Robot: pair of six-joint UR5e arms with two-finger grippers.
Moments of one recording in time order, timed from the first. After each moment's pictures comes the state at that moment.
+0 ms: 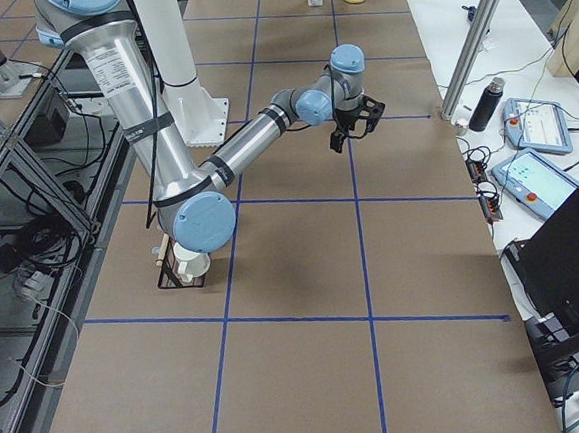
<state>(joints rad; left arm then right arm) -1.69 -1.57 -1.27 -2.17 -2.37 -0.06 0.99 -1.18 1.82 -1.52 2.24 1.38</state>
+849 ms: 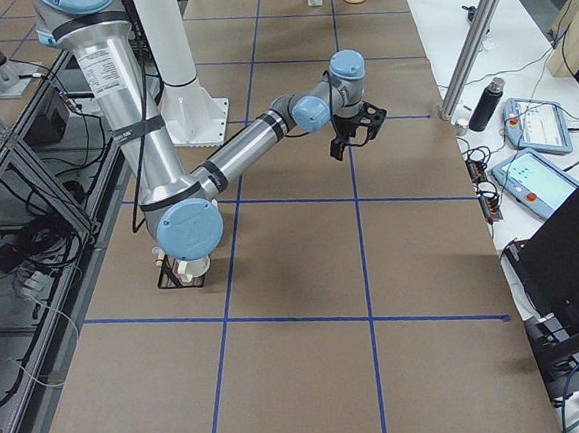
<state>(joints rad) -1.63 -1.58 -1.22 -2.18 -2.34 -0.09 1.07 -1.29 1.87 -1.53 2.26 1.26</state>
